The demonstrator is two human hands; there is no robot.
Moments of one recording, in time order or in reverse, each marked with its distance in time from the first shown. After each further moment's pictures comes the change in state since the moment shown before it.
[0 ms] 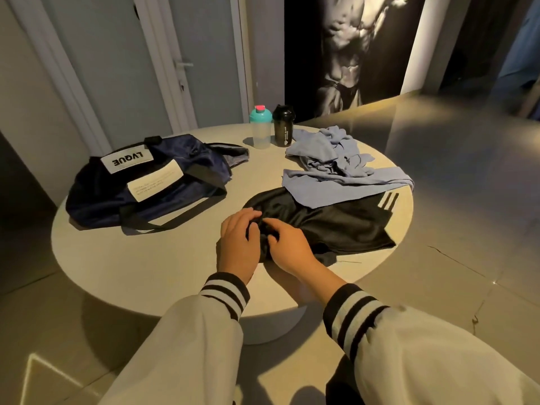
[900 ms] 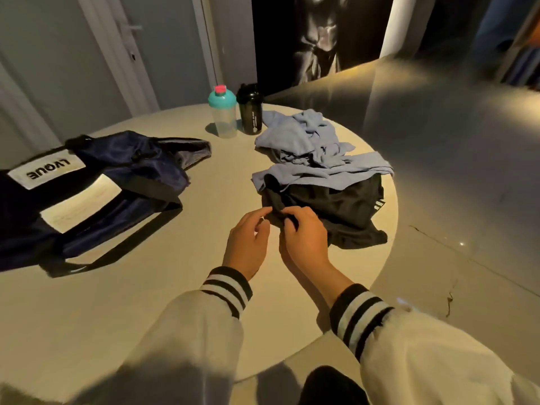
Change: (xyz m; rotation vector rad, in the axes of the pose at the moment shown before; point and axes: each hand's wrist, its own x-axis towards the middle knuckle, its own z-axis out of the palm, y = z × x) left_hand 0.075 0.017 0.101 -0.088 -0.317 -0.068; right_hand 0.069 0.090 -0.051 -0.008 0.398 0.144
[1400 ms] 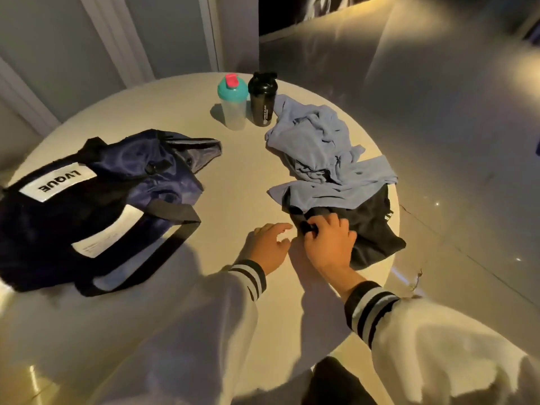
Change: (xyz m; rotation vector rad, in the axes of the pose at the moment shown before) left_hand 0.063 0.035 -0.036 0.242 -0.402 -0.252; right_hand 0.061 -0.058 -0.036 -0.613 -0.225 0.227
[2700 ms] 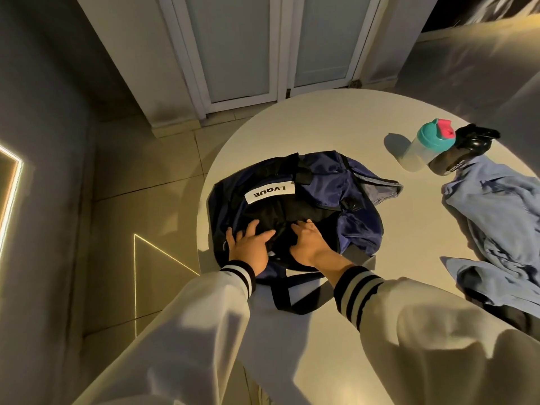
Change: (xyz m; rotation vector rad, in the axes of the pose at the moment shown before) left_hand -0.082 -0.258 -0.329 0.399 0.079 -0.439; right_hand -0.007 -0.426 0.114 -0.089 -0.799 -0.517
